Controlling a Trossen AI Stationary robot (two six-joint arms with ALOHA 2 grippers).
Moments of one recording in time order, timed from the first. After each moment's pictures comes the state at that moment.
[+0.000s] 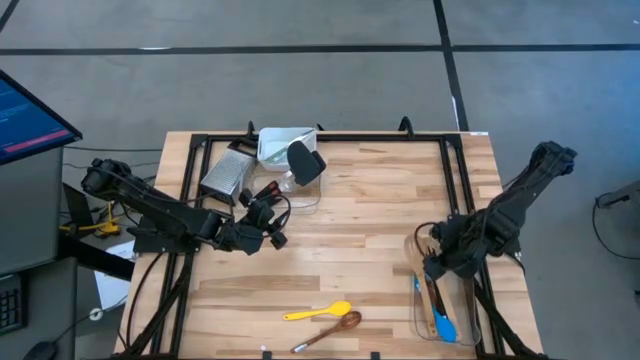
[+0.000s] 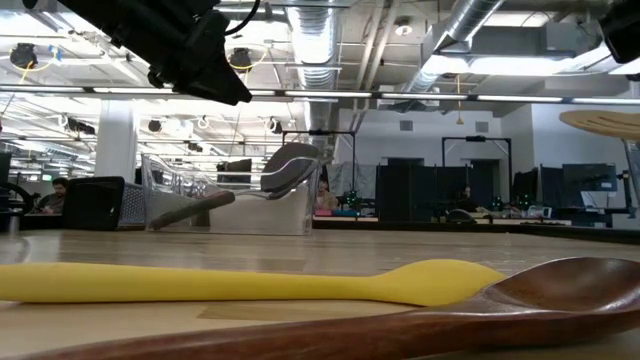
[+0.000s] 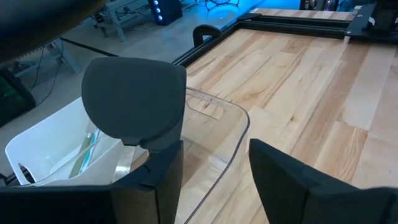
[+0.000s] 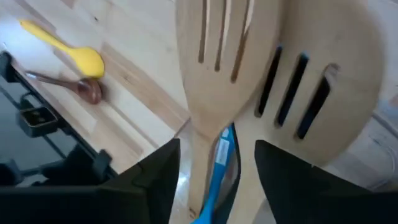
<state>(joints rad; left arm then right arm) -0.36 1.28 0.67 -0.06 -1.02 -0.43 0.80 0.91 0.73 -0.95 0.20 1.77</state>
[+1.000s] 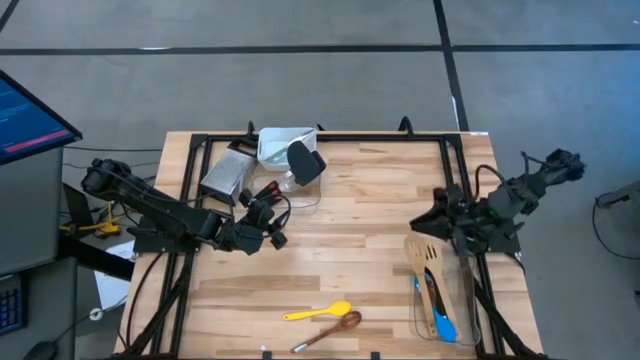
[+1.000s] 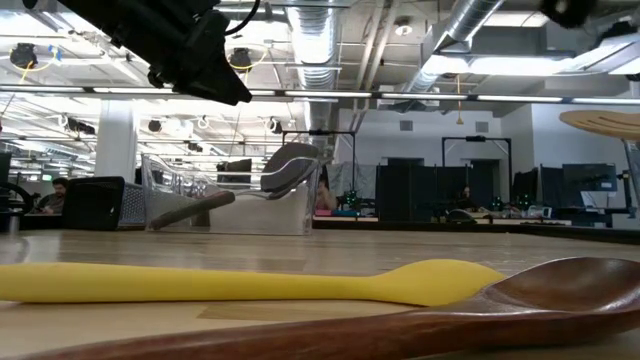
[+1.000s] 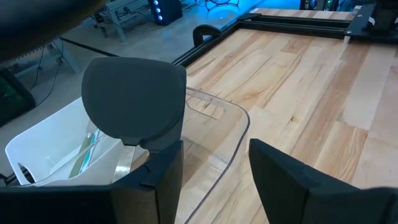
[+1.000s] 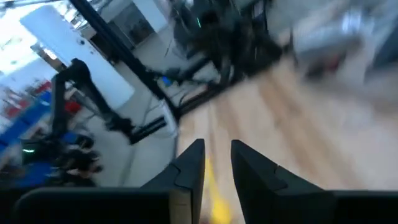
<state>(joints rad) -0.36 1.28 0.67 -0.06 -1.02 -0.43 0.58 0.59 0.73 -0.36 0.45 0.66</state>
